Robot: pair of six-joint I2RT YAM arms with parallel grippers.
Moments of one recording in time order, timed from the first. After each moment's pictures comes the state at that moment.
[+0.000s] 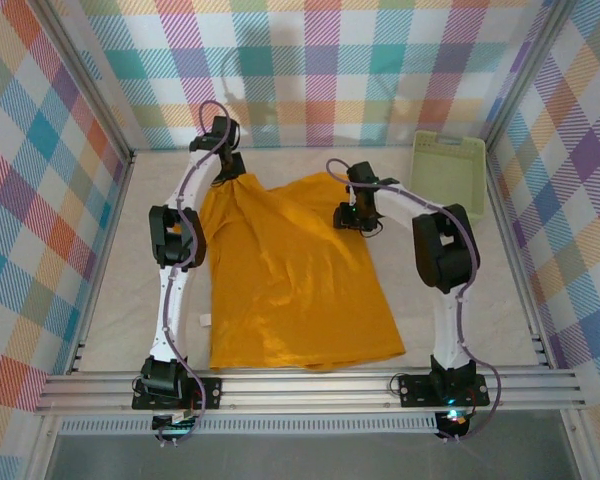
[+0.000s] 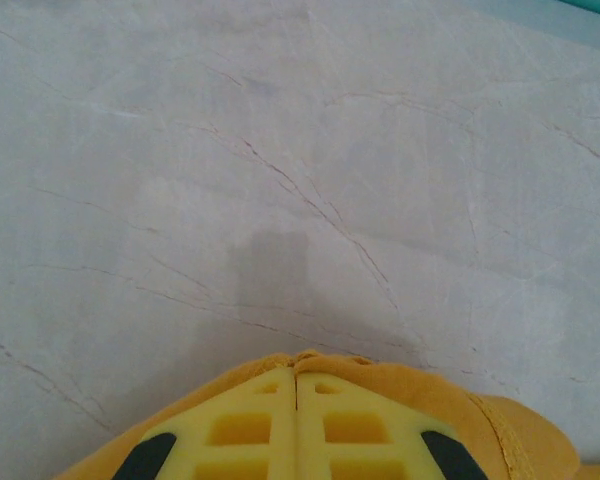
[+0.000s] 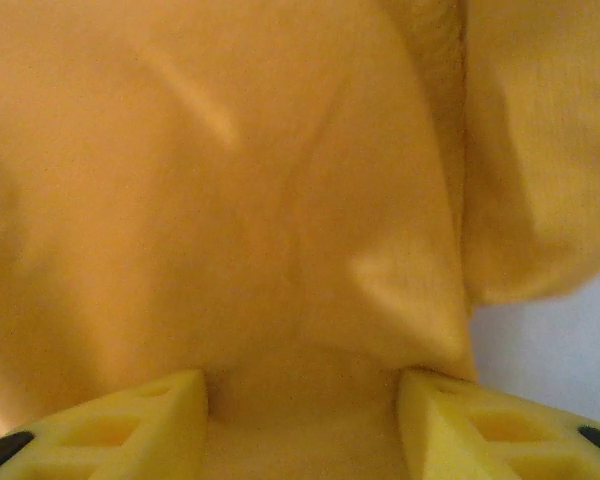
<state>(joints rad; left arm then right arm) -0.16 2.57 2.49 -0.97 -0.14 -0.42 0.37 2.16 1.61 -0.65 -0.12 0.36</state>
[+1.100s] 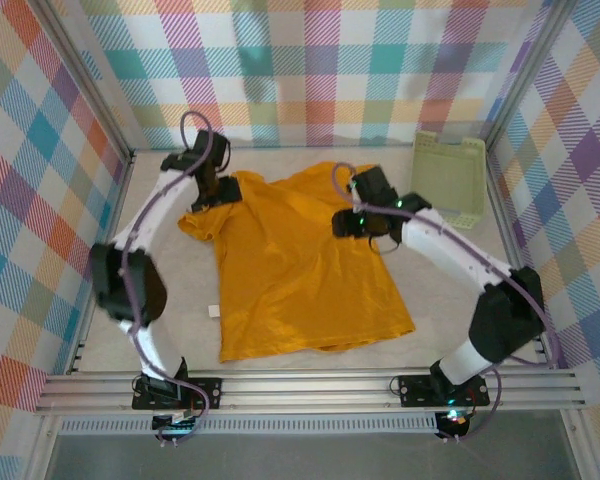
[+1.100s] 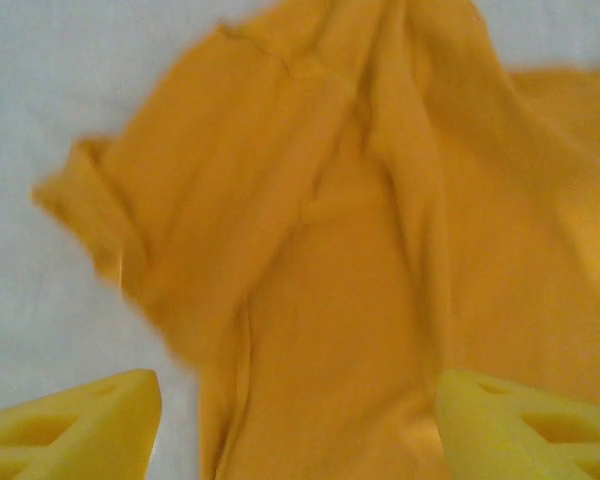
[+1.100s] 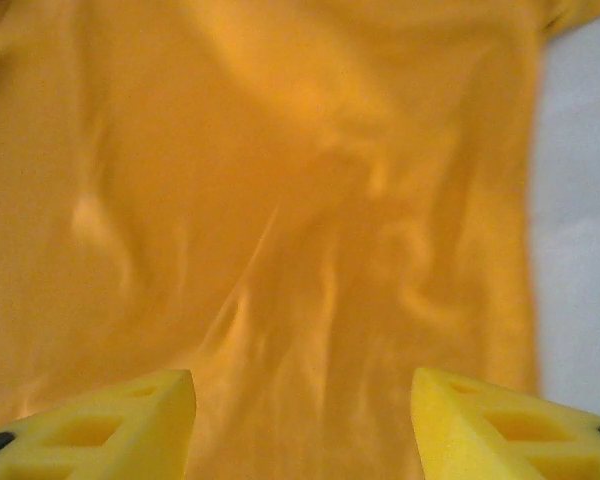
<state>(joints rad) -0.27 1.73 1.60 -0.98 -0.15 -0.49 0.57 1.52 1.27 -0.73 -0.02 0.35</state>
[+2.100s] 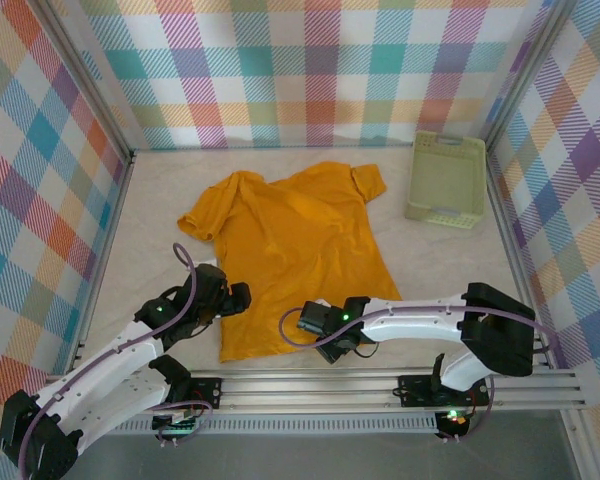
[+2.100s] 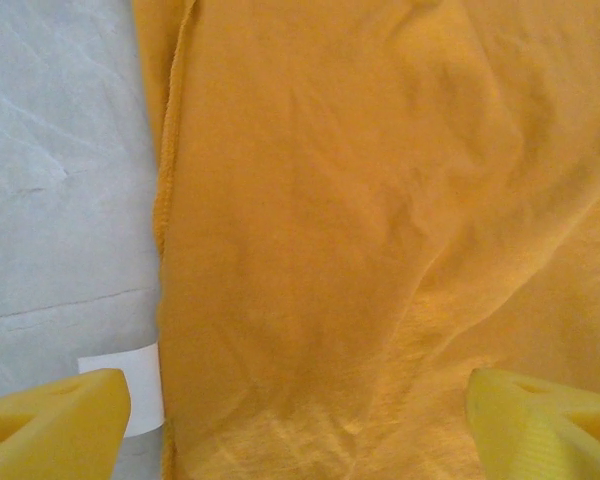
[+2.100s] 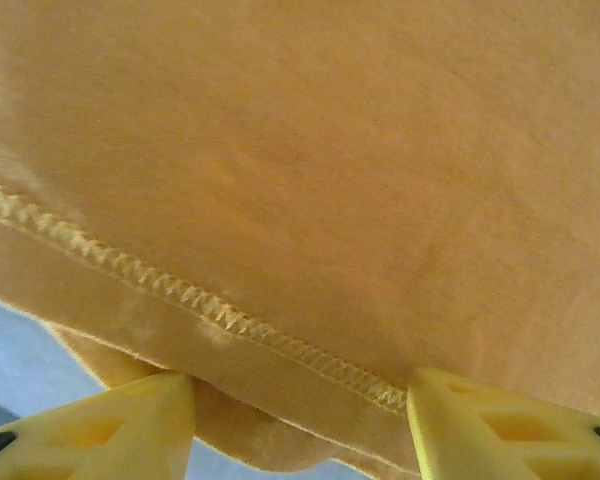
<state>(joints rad) -0.62 0.79 0.52 -0.63 -0.19 -0.71 1.25 1.52 0.82 -0.72 0.18 0.46</state>
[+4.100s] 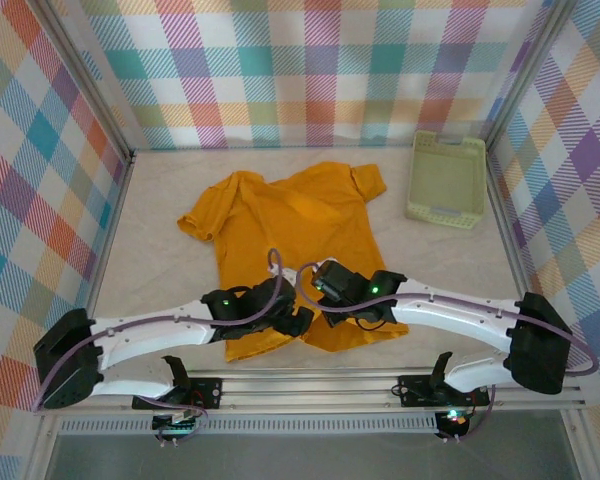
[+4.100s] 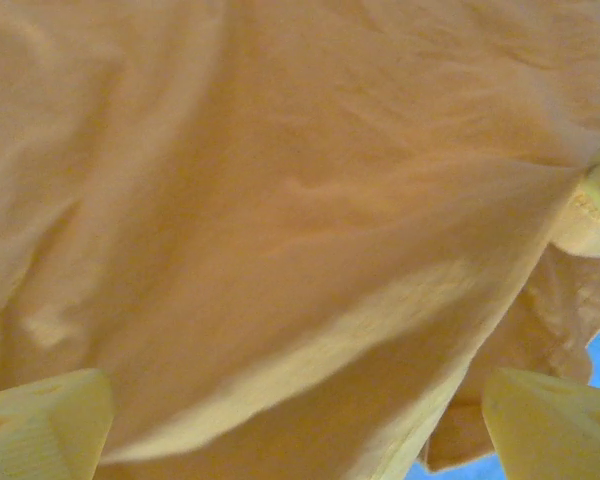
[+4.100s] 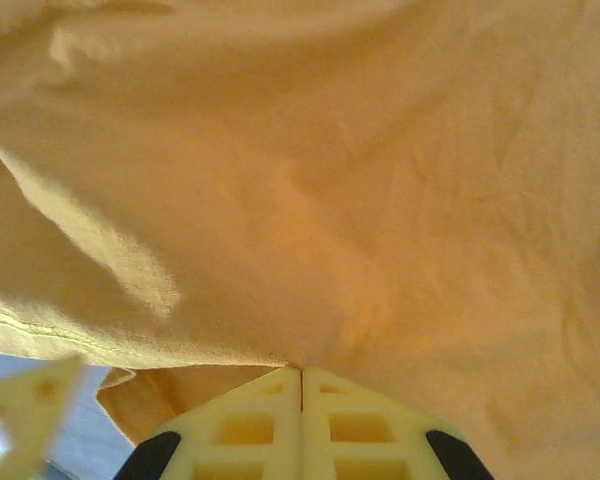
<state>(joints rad) -1.09 1.25 0.72 -0.41 -0.23 -0.53 1.08 1.32 0.92 -0.69 0.20 0.46</state>
